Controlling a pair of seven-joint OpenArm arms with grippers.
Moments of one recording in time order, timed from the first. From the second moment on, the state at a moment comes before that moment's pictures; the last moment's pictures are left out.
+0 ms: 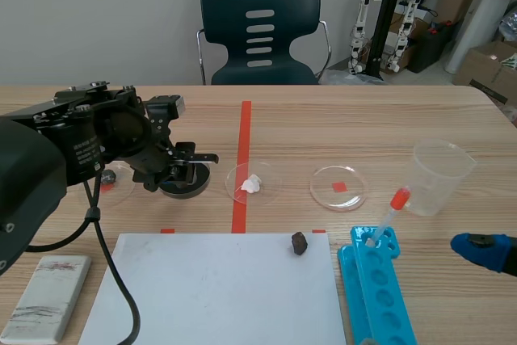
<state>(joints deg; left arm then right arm) -32.9 -4.8 13.9 37.5 -18.7 -6.0 41.1 -66.9 18.4 11.8 116.1 -11.3 26.6 39.8</state>
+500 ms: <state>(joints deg) -32.9 -4.8 13.9 37.5 -17.9 -6.7 40.9 -66.9 18.4 11.8 116.1 -11.3 26.6 39.8</state>
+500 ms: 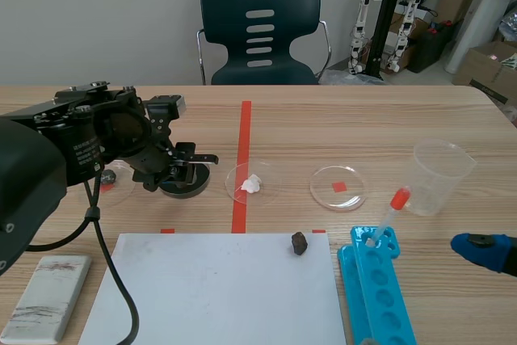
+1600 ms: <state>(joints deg) 26.3 -40.5 14.1 119.8 -18.7 -20.0 5.9 -66.9 18.4 11.8 116.1 -11.3 26.6 39.8</state>
